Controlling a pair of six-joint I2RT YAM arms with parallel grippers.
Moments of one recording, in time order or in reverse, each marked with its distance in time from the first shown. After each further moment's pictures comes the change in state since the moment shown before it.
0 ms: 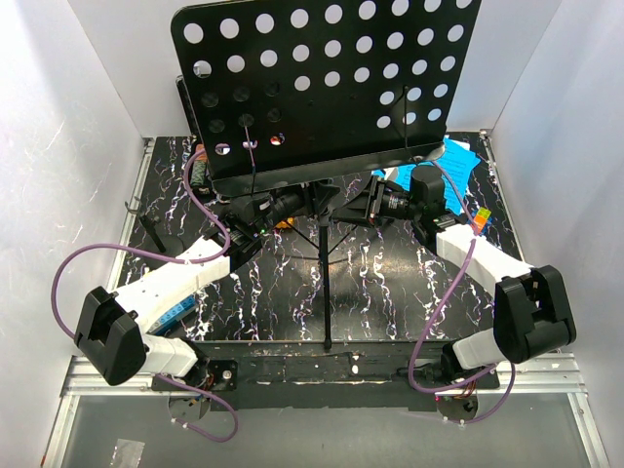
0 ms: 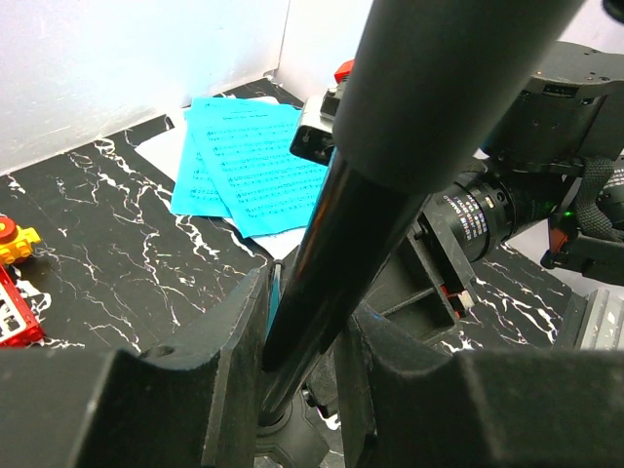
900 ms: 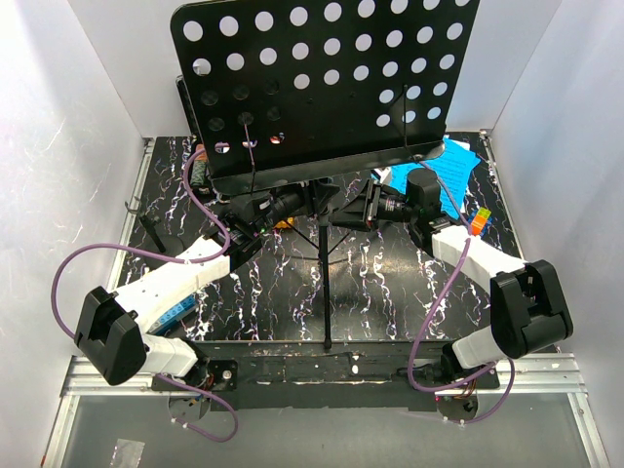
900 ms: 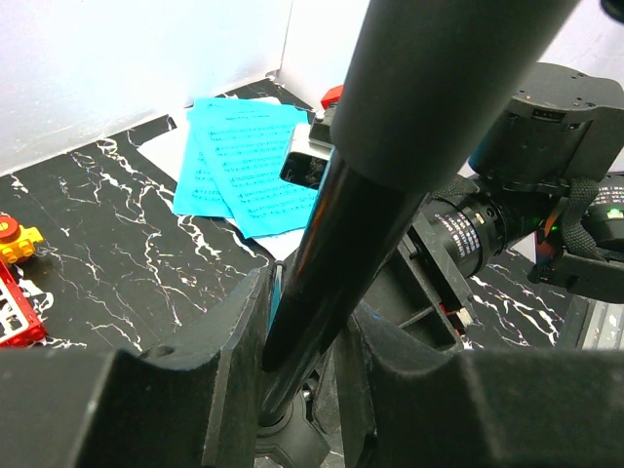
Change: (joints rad) left arm 0.000 0.001 0.005 -0.004 -0.002 -0.001; right arm 0.011 0.029 -0.026 0.082 -0.045 0.084
